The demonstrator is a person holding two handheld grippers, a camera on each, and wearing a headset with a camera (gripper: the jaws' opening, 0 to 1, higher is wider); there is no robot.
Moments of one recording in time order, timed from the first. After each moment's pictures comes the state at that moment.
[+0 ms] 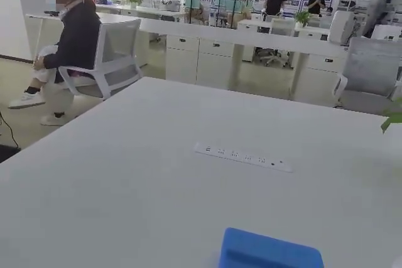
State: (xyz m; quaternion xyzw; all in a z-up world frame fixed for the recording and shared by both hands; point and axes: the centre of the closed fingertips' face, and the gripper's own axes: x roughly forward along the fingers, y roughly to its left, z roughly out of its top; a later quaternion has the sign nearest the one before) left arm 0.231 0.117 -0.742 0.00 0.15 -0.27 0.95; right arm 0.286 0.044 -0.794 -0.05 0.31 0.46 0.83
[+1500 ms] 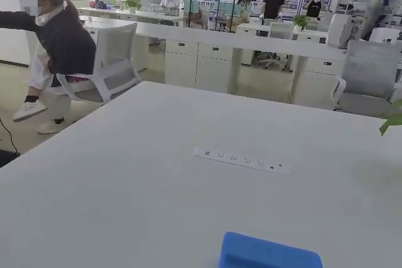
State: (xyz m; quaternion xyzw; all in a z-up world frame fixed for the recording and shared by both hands) left arm 0.230 0.114 -0.745 0.01 0.16 -0.28 0.95; right arm 0.283 0.039 -0.818 -0.10 0.32 0.46 0.82
